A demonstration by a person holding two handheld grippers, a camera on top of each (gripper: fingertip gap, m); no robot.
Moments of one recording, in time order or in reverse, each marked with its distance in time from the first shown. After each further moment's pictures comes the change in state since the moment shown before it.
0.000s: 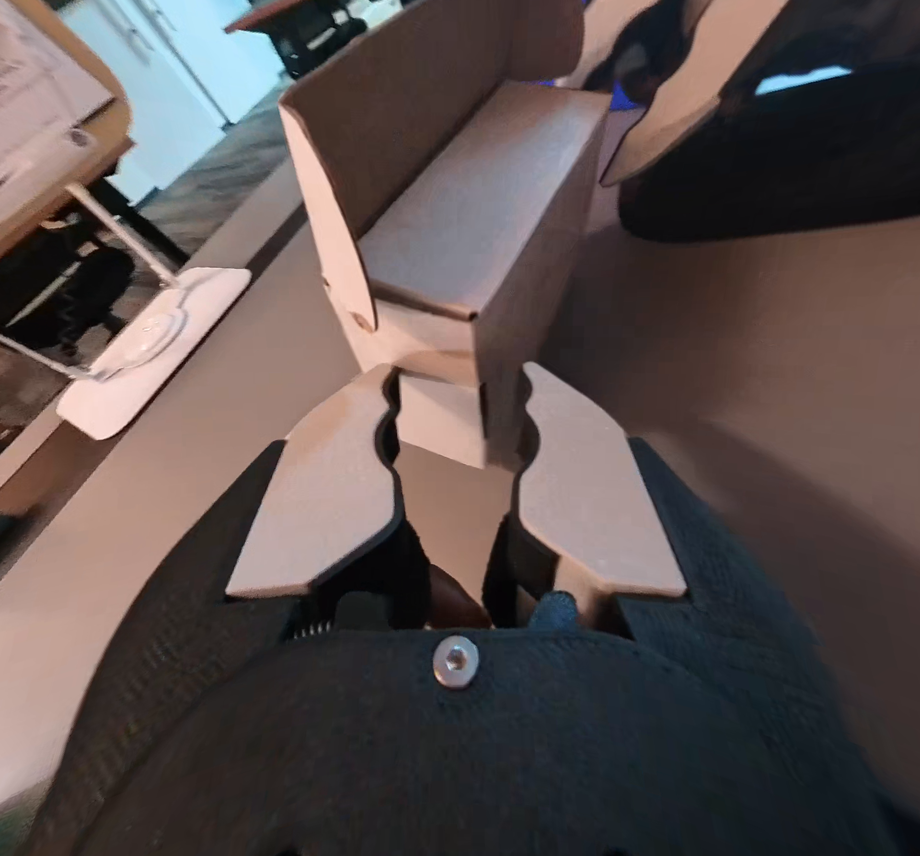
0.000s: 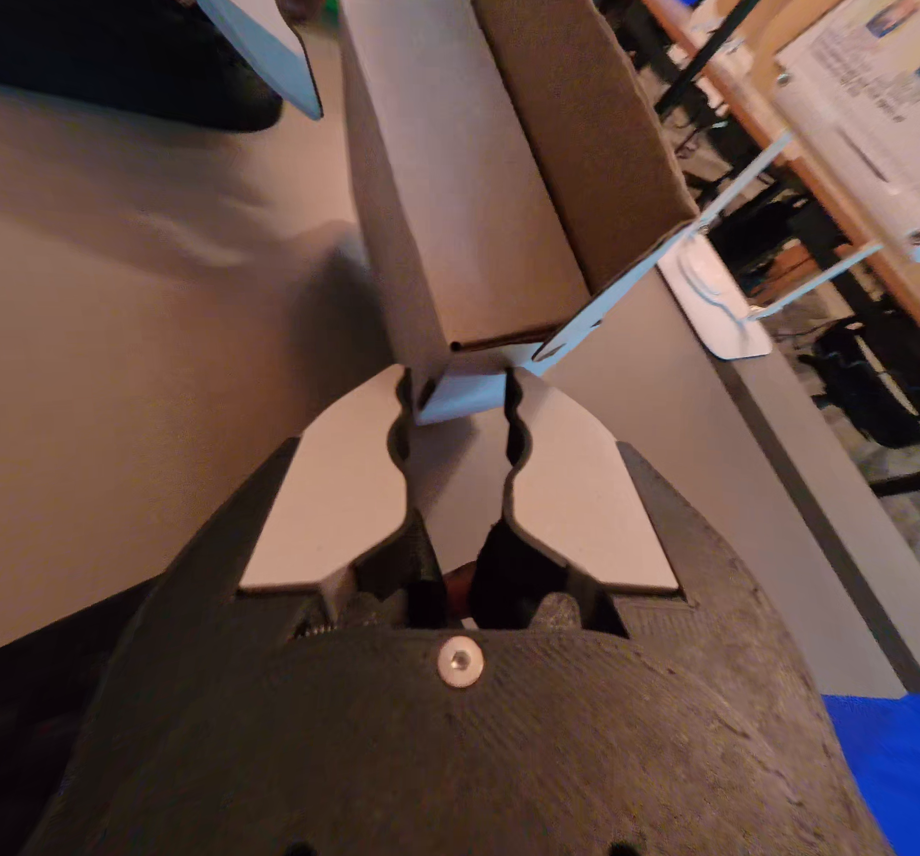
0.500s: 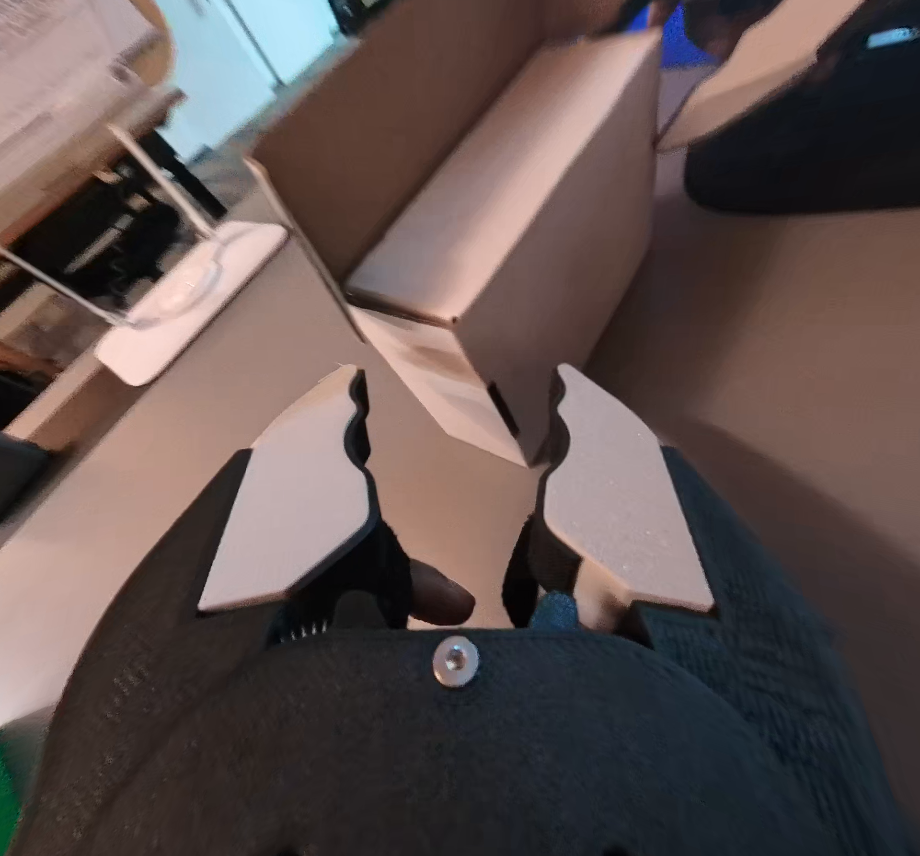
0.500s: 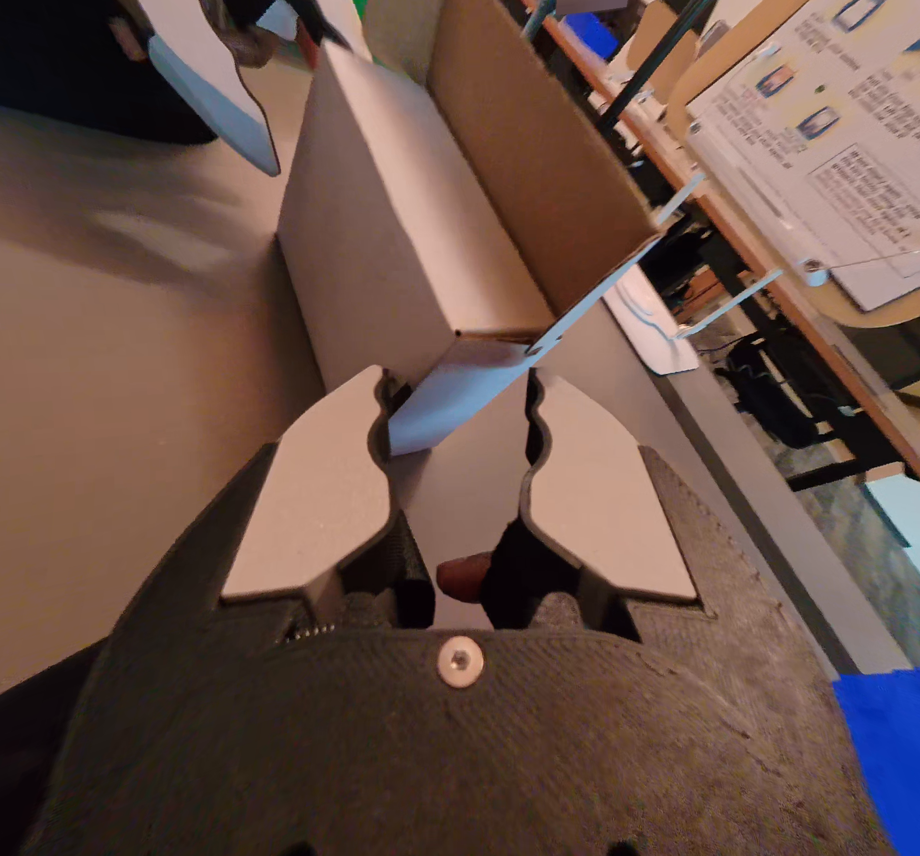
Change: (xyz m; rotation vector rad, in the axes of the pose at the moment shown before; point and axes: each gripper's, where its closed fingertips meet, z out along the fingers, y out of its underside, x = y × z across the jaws) left arm -0.011 0.018 0.006 -0.051 -0.106 -0.035; right arm 0.012 -0.007 0.006 0.054 0.133 -0.044
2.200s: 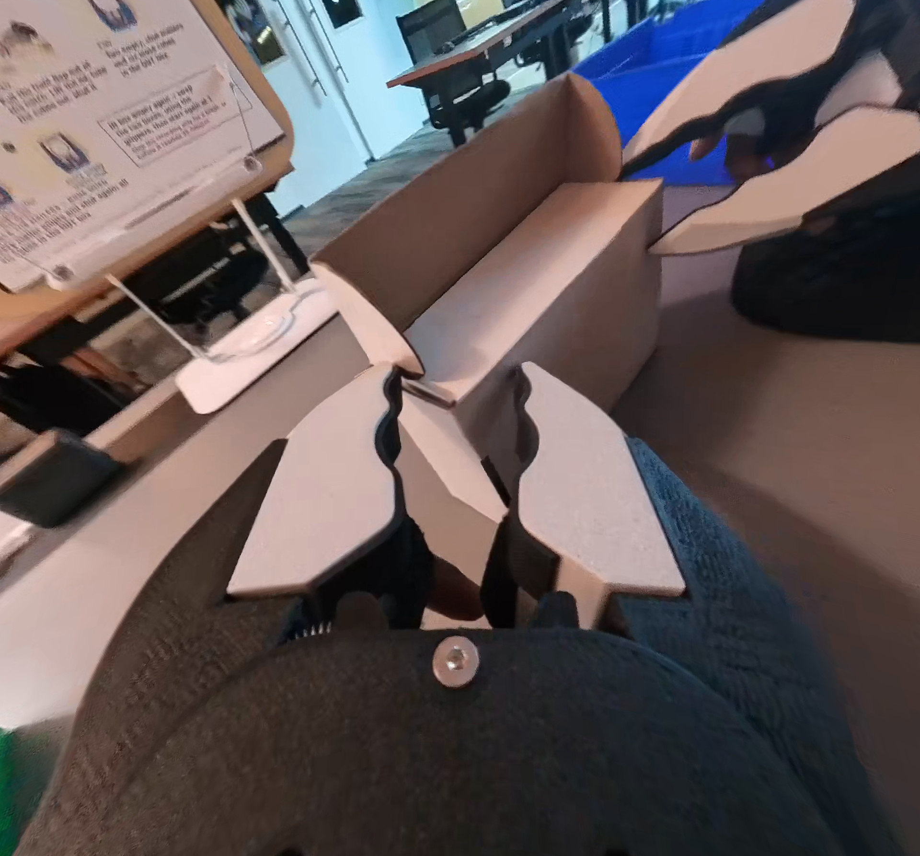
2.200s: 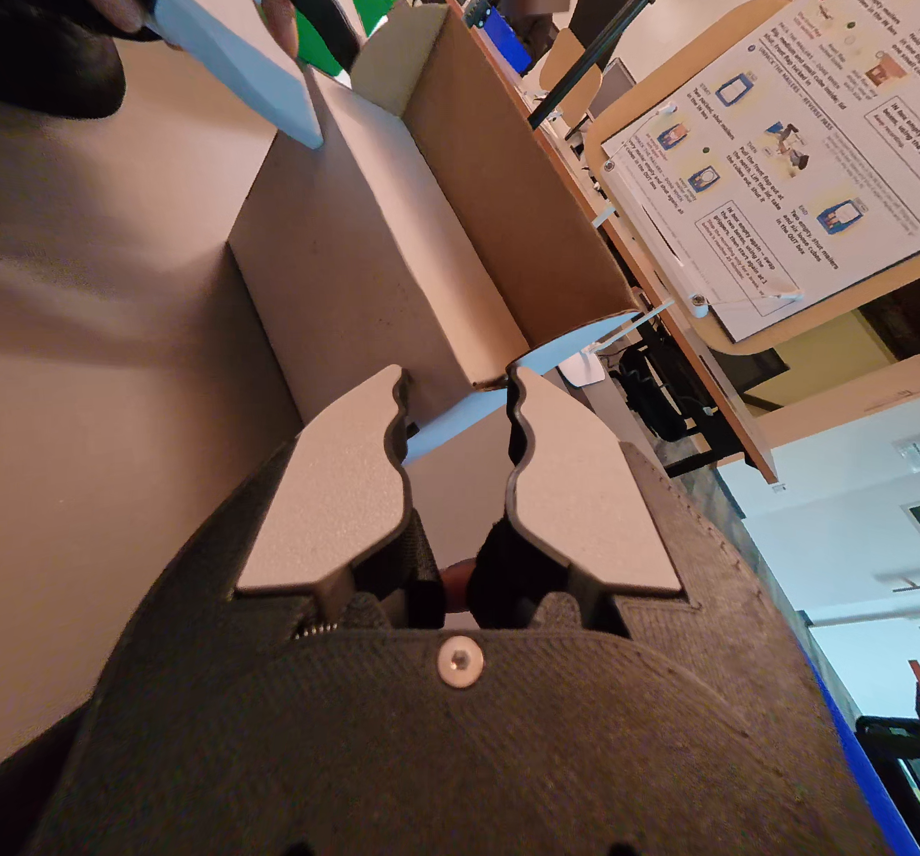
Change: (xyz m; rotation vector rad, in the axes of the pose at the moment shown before) left arm -0.016 -0.034 0.005 0.139 -0.156 -0.051; right arm 0.013 -0.014 0.010 -0.018 0.178 -0.134
